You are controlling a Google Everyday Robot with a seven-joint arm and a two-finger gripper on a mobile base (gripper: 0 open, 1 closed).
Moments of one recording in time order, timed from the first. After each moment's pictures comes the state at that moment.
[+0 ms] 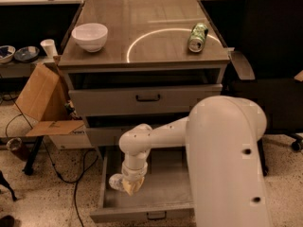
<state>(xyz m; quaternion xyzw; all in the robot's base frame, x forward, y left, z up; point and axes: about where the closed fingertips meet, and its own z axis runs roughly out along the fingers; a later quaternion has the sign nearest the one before) 0.464 0.068 0.391 0.34 -0.93 -0.11 0.12</state>
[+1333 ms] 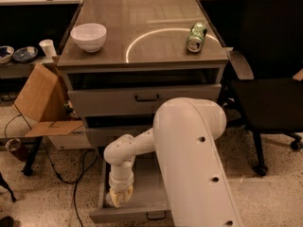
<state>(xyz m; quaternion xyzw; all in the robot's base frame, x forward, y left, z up) 0.441 0.124 0.339 0.30 -0.93 -0.10 0.16</state>
